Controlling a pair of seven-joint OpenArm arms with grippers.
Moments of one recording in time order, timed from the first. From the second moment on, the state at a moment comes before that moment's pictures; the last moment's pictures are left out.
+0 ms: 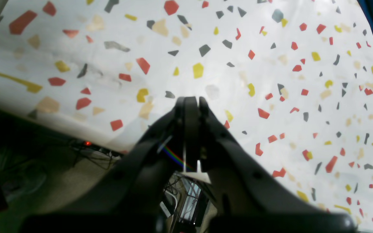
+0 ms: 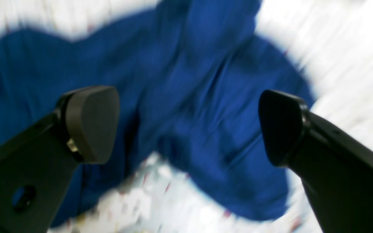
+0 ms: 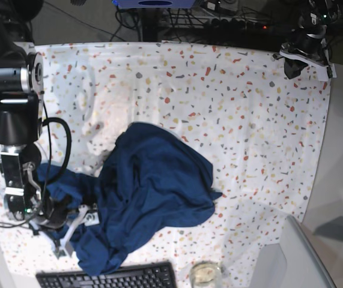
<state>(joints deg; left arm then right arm) 33.3 -7.8 -30.9 88.1 -31.3 -16.8 21.7 30.1 8.0 0.6 54.1 6.4 22.7 -40.5</state>
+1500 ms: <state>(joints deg) 4.8 -10.8 13.5 68.1 -5.9 -7.1 15.2 23.0 18.3 4.3 27.1 7.9 22.8 -12.8</state>
